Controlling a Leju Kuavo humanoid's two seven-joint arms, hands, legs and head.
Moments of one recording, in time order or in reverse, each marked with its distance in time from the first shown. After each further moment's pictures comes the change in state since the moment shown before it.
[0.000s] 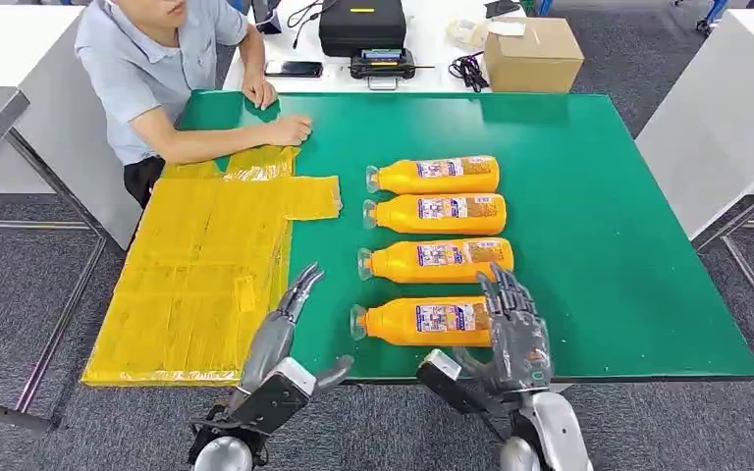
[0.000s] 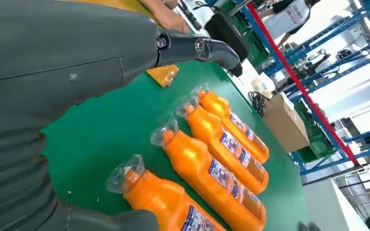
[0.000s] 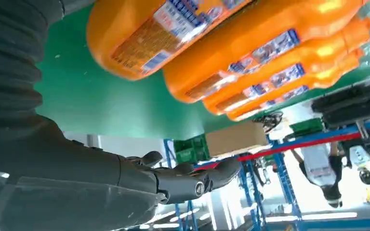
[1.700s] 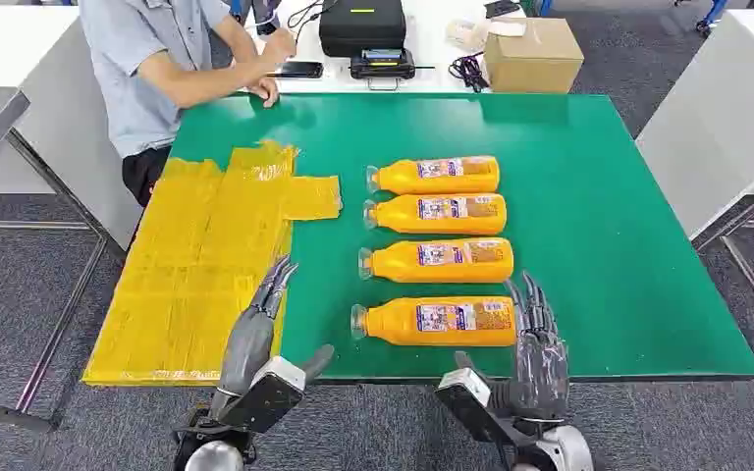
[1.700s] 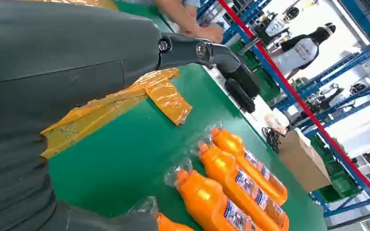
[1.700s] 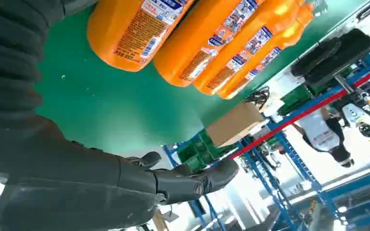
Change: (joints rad) left arm 0.038 -0.008 0.044 -0.081 -0.103 0.067 0.027; right arm 0.147 0.132 -0.066 -0.186 -0.212 -0.037 -0.158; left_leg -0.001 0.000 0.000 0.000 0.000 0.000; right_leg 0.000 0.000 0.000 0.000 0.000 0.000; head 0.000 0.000
